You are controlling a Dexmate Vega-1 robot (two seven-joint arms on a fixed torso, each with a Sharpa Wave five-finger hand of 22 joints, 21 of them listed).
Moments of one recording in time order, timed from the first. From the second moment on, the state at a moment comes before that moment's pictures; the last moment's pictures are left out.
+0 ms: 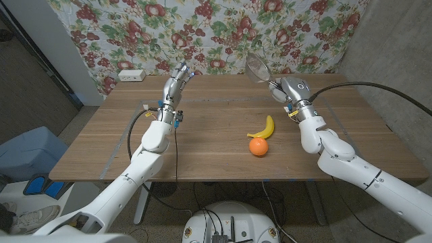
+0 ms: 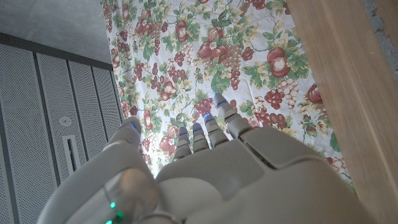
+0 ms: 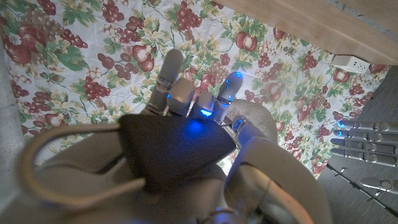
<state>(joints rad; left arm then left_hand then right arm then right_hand) 0.91 0.44 0.37 -1.44 -0.38 -0.62 0.13 0.32 0.15 0.35 -0.07 0.19 0.03 -0.06 0.18 0.17 0.01 -0.02 0.19 0.18 0.07 -0.04 0.18 0.18 0.22 -0.02 0.24 0.20 -0.95 -0.84 -0.56 -1.96 -0.71 -0.39 -0.43 0.50 0.17 0.53 0.07 0.22 0.86 0.02 1.08 0.69 0.89 -0.15 1.56 1.24 0.92 -0.13 1.57 1.24 0.57 -0.05 1.35 0.19</state>
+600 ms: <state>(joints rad) 0.92 0.44 0.37 -1.46 -0.37 -0.60 0.14 0.31 0.15 0.35 -0.07 0.19 0.03 -0.06 0.18 0.17 0.01 -0.02 0.19 0.18 0.08 -0.04 0.18 0.18 0.22 -0.02 0.24 0.20 -0.93 -0.88 -0.61 -1.96 -0.85 -0.40 -0.34 0.49 0.16 0.53 0.06 0.22 0.86 0.02 1.09 0.67 0.88 -0.15 1.56 1.24 0.91 -0.12 1.57 1.24 0.57 -0.05 1.35 0.19</state>
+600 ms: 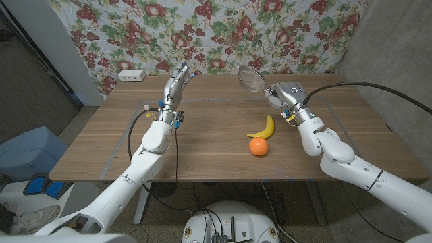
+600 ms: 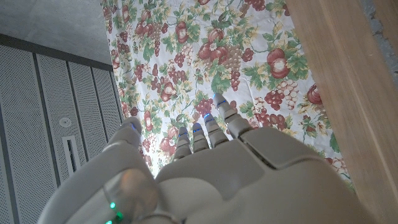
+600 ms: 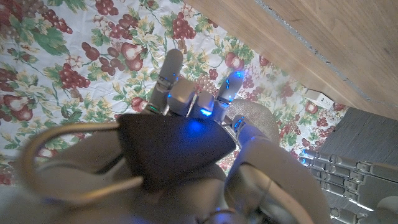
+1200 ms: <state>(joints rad) 0.93 0.44 0.37 -1.47 -0.36 -0.60 0.15 0.31 0.15 0.35 -0.08 0.19 0.03 -0.06 0.18 0.17 0.01 -0.02 0.19 0.18 0.07 -0.04 0.18 0.18 0.22 -0.02 0.24 0.20 -0.94 -0.89 -0.61 -1.96 -0.90 -0.38 -0.30 0.49 0.16 0.54 0.06 0.22 0.85 0.02 1.10 0.65 0.86 -0.15 1.56 1.24 0.90 -0.12 1.57 1.24 0.56 -0.05 1.35 0.19</state>
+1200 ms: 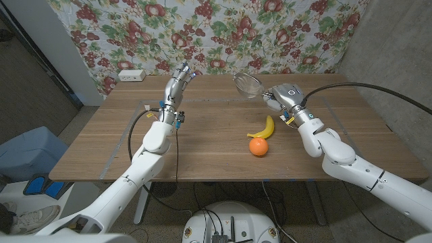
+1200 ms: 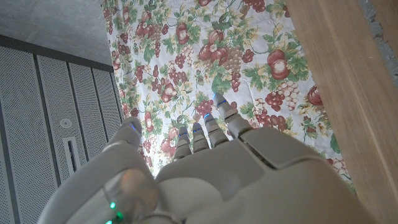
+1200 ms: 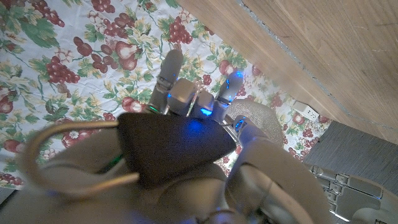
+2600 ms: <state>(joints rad) 0.92 0.44 0.36 -1.45 -0.39 -0.62 0.13 0.29 0.15 0.37 -0.08 0.18 0.02 -0.03 0.18 0.17 0.01 -0.02 0.19 0.18 0.08 -0.04 0.18 0.18 0.22 -0.02 0.24 0.20 -1.04 -0.77 -0.42 -1.98 -0.47 -0.28 -0.49 0.48 0.16 0.55 0.05 0.22 0.84 0.02 1.13 0.65 0.86 -0.15 1.56 1.24 0.92 -0.13 1.57 1.24 0.57 -0.05 1.35 0.19</state>
